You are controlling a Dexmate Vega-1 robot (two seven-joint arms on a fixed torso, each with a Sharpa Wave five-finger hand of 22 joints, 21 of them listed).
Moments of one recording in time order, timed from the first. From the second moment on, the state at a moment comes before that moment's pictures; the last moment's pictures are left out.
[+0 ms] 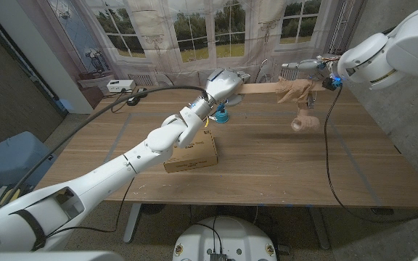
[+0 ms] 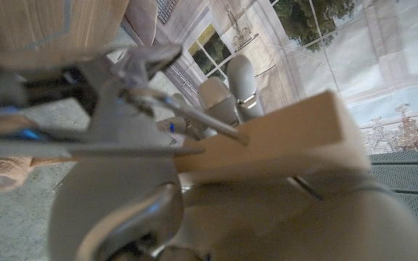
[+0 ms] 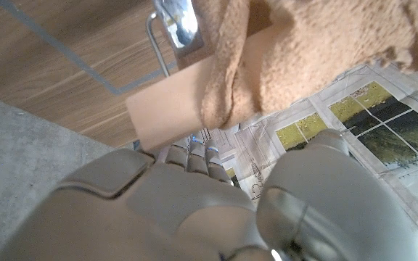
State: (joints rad) left arm 0.61 0.62 0.83 -1.81 1.17 0.12 0.41; left_hand 0.79 0.12 0.72 0.15 0.43 0.62 -0.03 0.81 0.60 0.67 -0.14 1.51 1.23 1.30 -0.21 1.21 1.21 0.77 -0.08 1.55 0.46; right arm -0.35 -1.15 -0.44 -2.35 1.15 -1.33 -0.52; right_hand 0.51 -0.11 -0.07 0.10 0.27 0.07 0.12 0.19 0.19 0.10 0.17 0.19 0.22 0.13 0.15 0.19 0.43 0.09 0.20 0.76 0.17
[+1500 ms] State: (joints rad) left arm 0.70 0.67 0.74 -2.17 1.18 0.42 -0.55; left_hand 0.79 0.12 0.72 0.14 0.44 0.62 -0.02 0.82 0.57 0.66 -0.12 1.53 1.22 1.30 -0.21 1.20 1.21 0.77 -0.08 1.55 0.46; right arm -1.13 -0.79 -0.05 -2.39 0.36 -0.31 -0.64; right_hand 0.41 -0.01 -0.10 0.14 0.30 0.18 0.06 0.20 0.19 0.18 0.14 0.22 0.21 0.12 0.09 0.21 0.38 0.01 0.16 0.65 0.17
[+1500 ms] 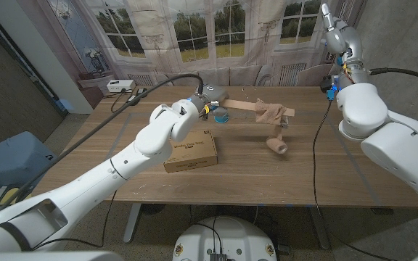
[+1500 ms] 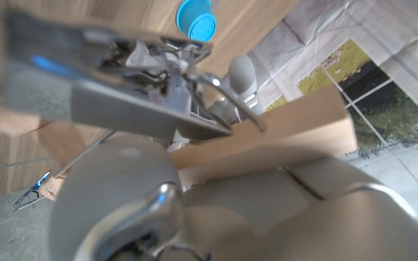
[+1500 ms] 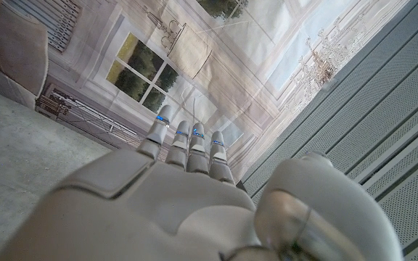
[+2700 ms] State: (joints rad) left arm 0.64 0.52 0.75 -2.09 1.52 0.47 -1.29; left_hand 0.81 0.14 0.72 0.12 0.42 0.61 0.00 0.80 0.52 0.68 -0.11 1.37 1.07 1.27 -0.21 1.14 1.16 0.75 -0.08 1.55 0.40; right arm -1.15 -0.62 -0.04 -2.38 0.16 -0.18 -0.58; right_hand 0.40 0.00 -0.11 0.13 0.30 0.21 0.05 0.20 0.19 0.21 0.13 0.22 0.20 0.15 0.07 0.23 0.36 0.05 0.16 0.64 0.17
